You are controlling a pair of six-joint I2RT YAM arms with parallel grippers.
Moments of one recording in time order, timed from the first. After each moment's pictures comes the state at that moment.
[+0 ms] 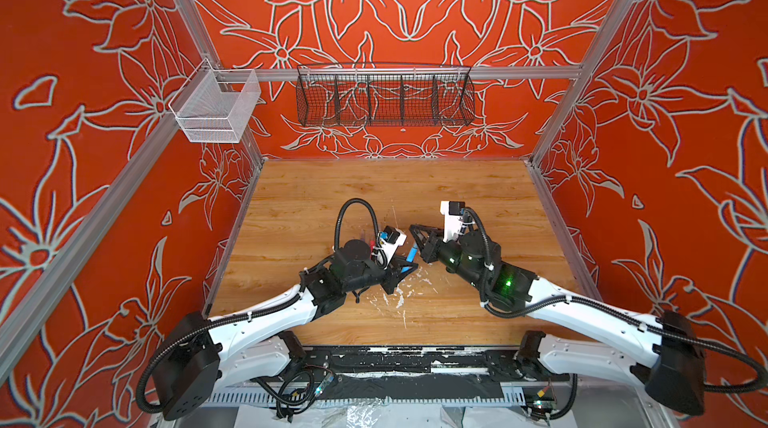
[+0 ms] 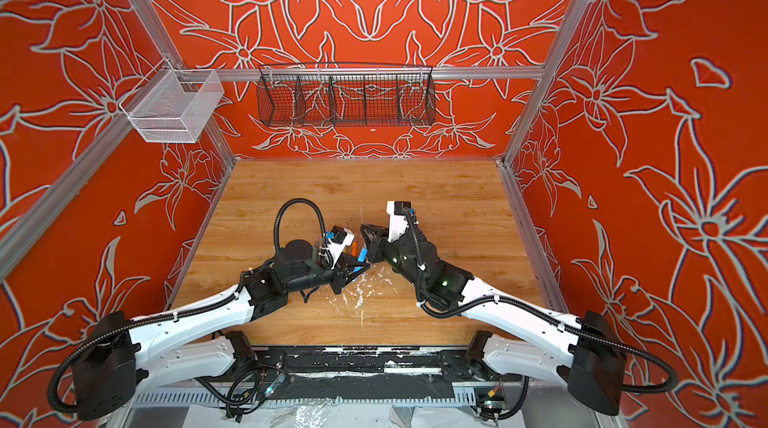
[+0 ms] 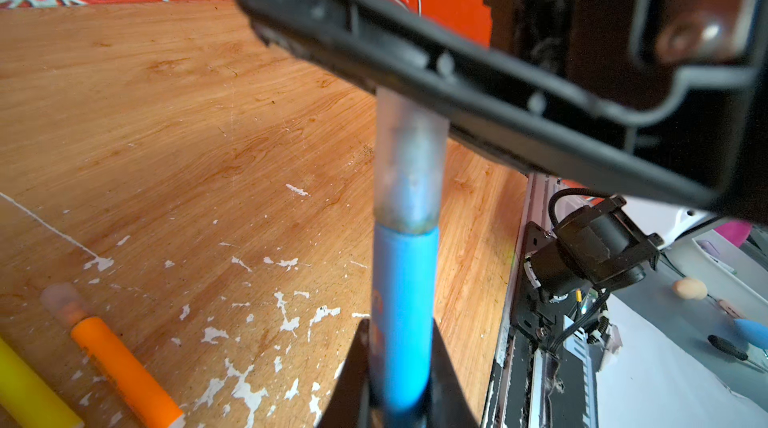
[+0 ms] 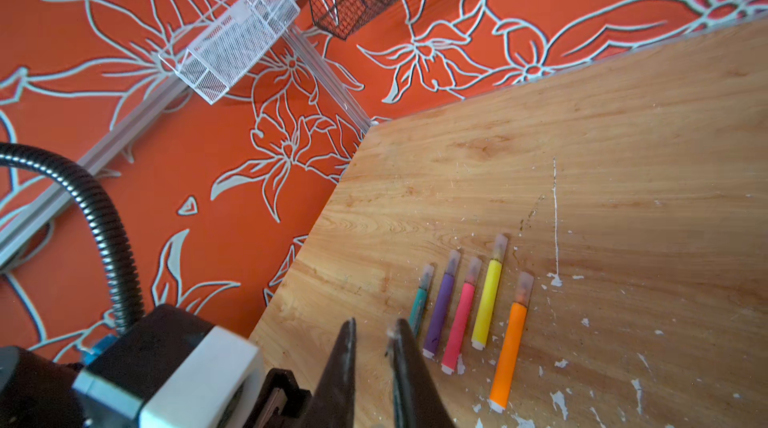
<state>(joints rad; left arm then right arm) -0.80 1.10 0.61 0.17 0.28 -0.29 0.95 1.05 0.72 0.18 0.22 0.73</state>
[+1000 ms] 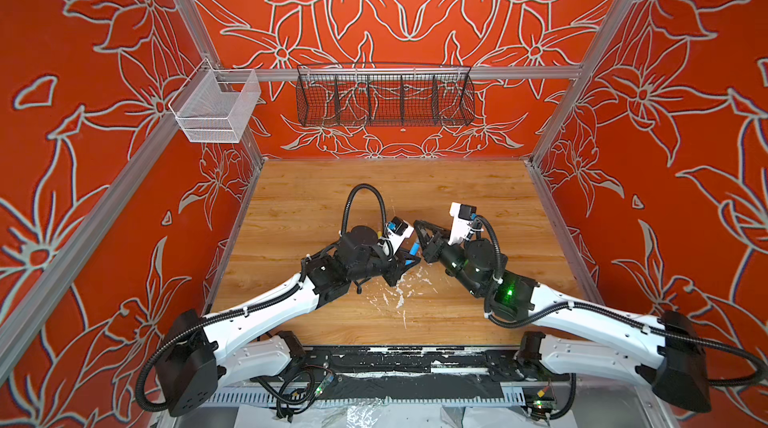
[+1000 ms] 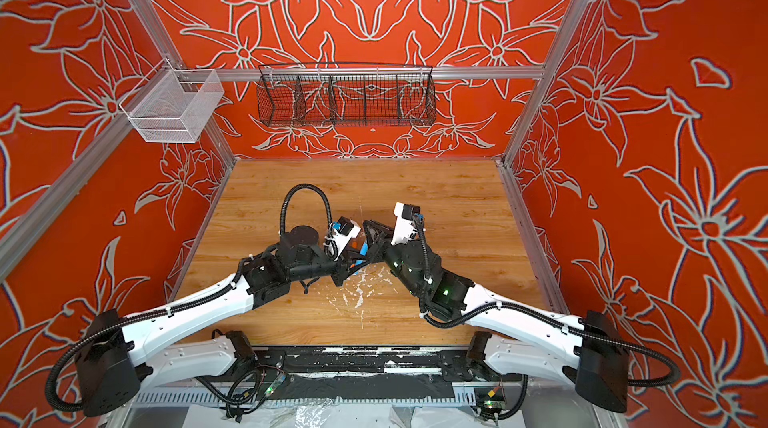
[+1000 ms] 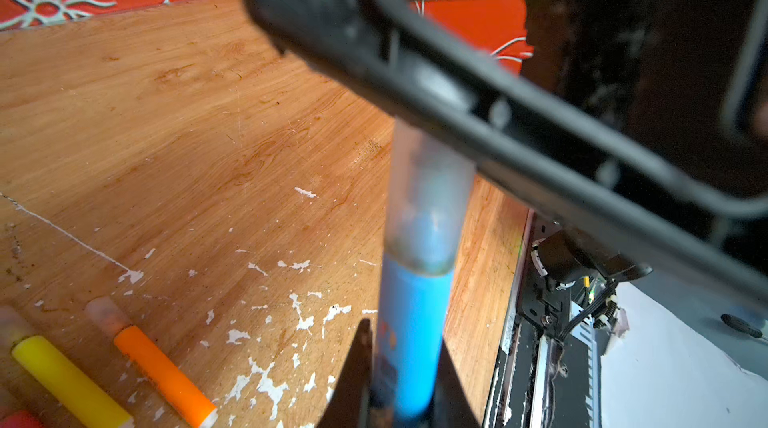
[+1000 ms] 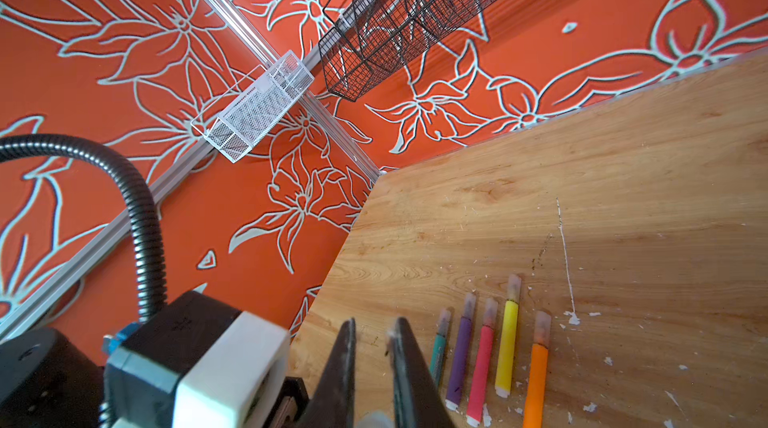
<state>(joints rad) -0.77 1.13 0.76 -0.02 0.29 -0.21 1.04 1.04 0.68 0.30 0.39 0.75</state>
